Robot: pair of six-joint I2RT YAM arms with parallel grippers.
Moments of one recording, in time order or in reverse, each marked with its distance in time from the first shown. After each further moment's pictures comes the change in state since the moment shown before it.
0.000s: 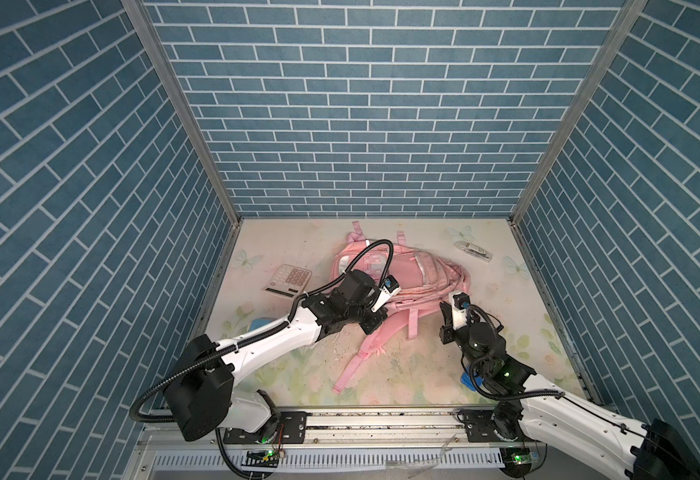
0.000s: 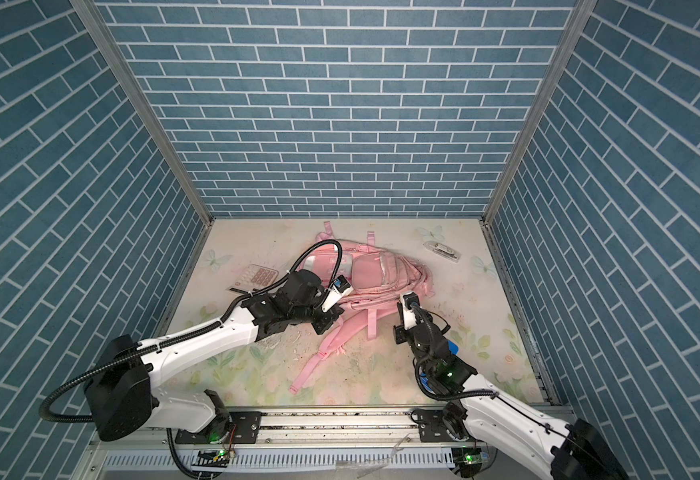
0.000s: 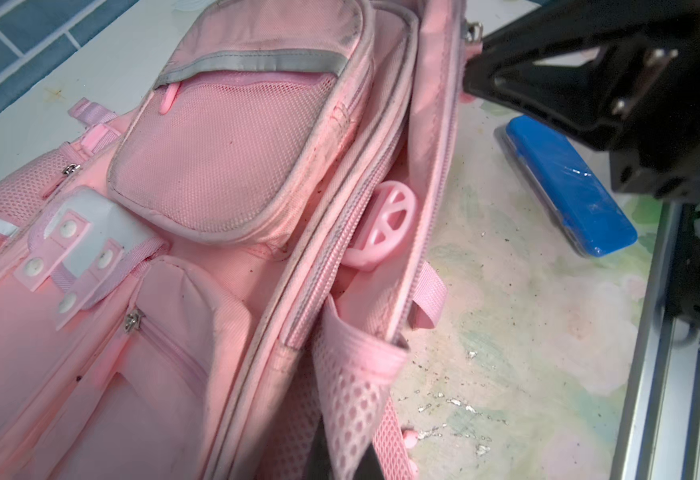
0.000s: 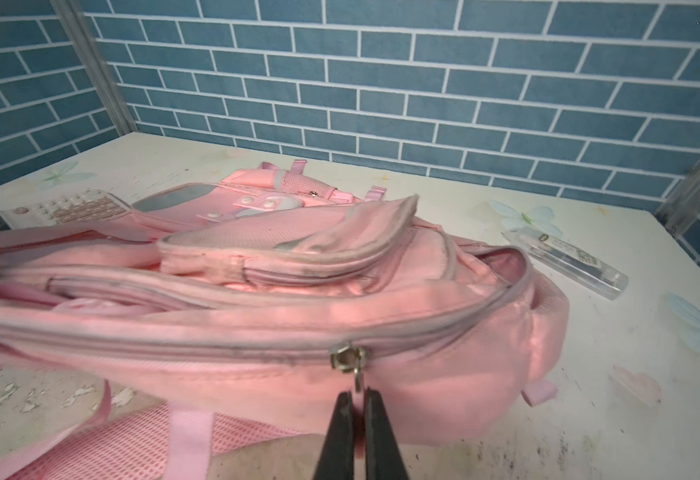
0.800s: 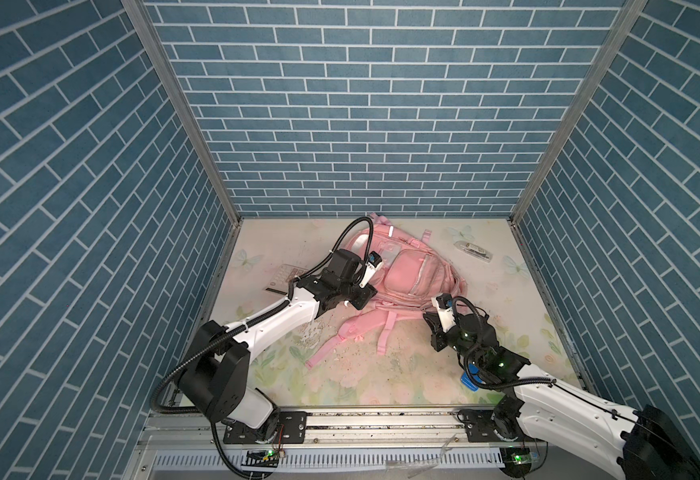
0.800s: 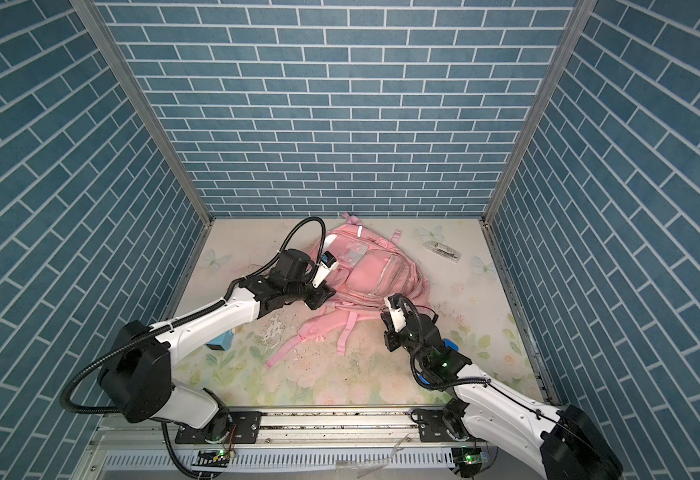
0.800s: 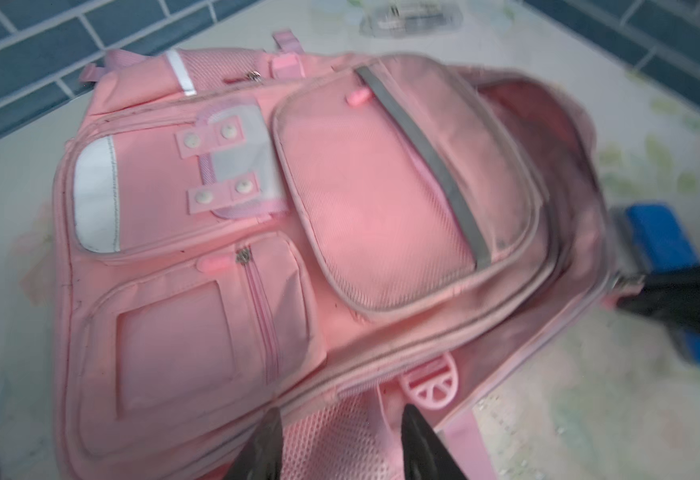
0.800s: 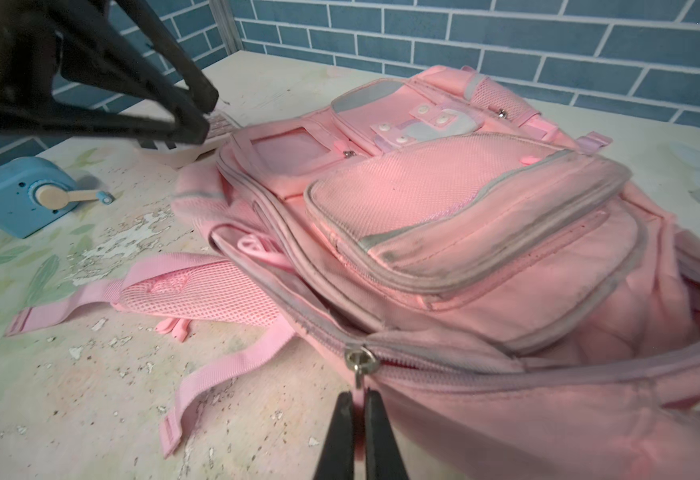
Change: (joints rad) left arm 0.177 0.057 0.064 0.044 -0.006 -0.282; right arm 0.057 0.158 0.074 -0.078 -0.293 0.019
